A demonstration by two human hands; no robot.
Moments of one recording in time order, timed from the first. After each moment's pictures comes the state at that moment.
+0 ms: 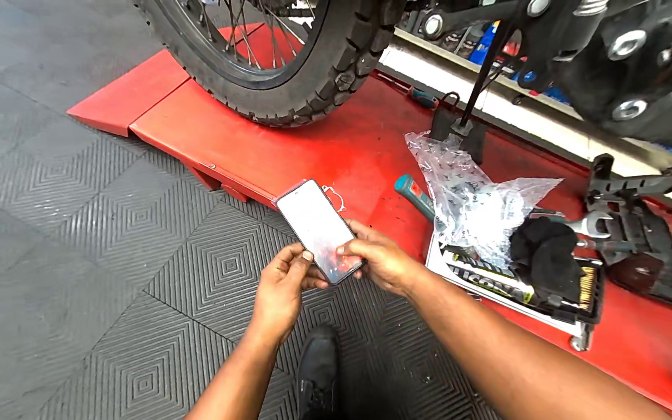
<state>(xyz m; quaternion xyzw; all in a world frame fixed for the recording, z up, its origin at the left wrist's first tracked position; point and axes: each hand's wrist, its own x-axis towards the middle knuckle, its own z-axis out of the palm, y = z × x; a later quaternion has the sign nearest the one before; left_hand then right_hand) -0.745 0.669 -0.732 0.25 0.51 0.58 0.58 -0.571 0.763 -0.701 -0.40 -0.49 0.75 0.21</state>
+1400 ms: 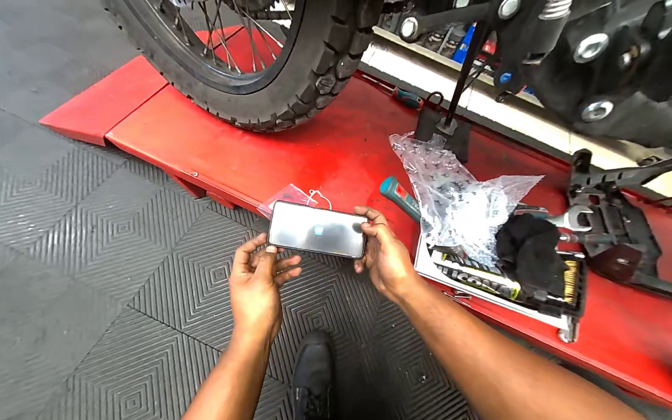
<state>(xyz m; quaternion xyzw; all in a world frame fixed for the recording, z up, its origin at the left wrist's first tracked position) -0.746 0.689 -0.731 0.15 0.57 0.65 0.48 -0.555 0.762 -0.718 -0.45 -0.38 0.69 0.41</state>
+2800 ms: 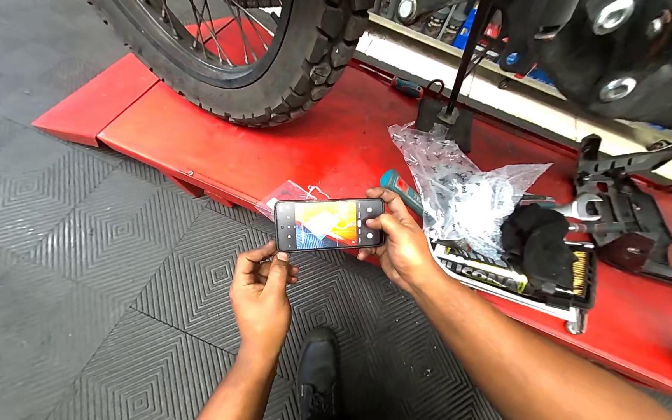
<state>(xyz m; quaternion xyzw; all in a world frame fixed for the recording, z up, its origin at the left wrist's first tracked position) -0.735 0.675 -0.736 0.32 0.59 0.65 0.36 -0.544 0.772 -0.695 -0.42 -0.38 0.69 0.45</state>
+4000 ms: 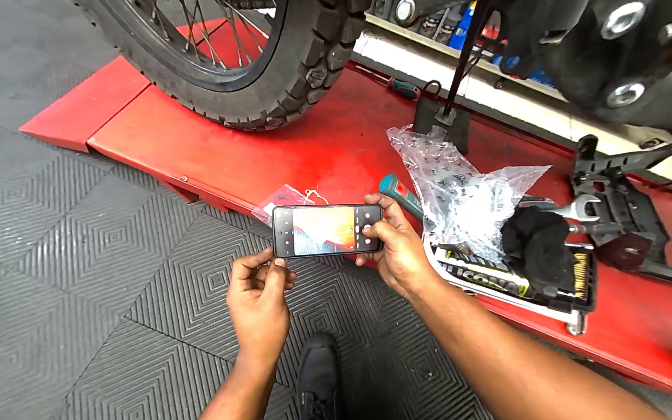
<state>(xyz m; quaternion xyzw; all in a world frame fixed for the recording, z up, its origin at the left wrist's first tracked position) -0.739 0.683 -0.741 0.33 0.58 0.66 0.35 -0.548 0.774 -0.701 -0.43 -0.37 0.69 0.46</state>
